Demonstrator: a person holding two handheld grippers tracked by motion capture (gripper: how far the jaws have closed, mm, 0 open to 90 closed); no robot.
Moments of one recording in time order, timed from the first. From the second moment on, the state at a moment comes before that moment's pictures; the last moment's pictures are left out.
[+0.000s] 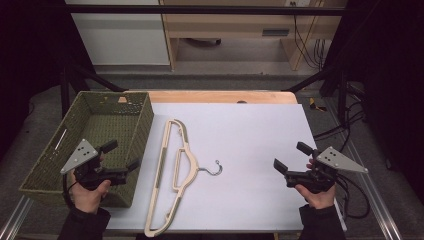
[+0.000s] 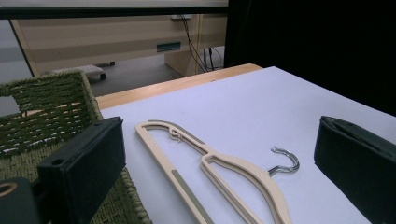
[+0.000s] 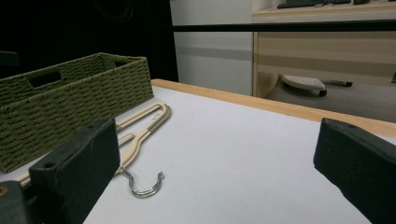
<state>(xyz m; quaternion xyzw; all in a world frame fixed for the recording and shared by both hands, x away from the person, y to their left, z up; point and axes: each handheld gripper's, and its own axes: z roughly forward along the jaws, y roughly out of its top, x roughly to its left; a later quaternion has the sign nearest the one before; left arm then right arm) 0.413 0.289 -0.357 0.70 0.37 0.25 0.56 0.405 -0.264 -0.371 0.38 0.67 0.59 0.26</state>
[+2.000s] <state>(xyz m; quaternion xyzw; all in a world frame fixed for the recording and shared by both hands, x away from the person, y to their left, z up) 0.450 0.145 -0.459 0.88 0.35 0.10 0.31 0.408 -0.249 -0.378 0.37 0.70 0.57 0.23</state>
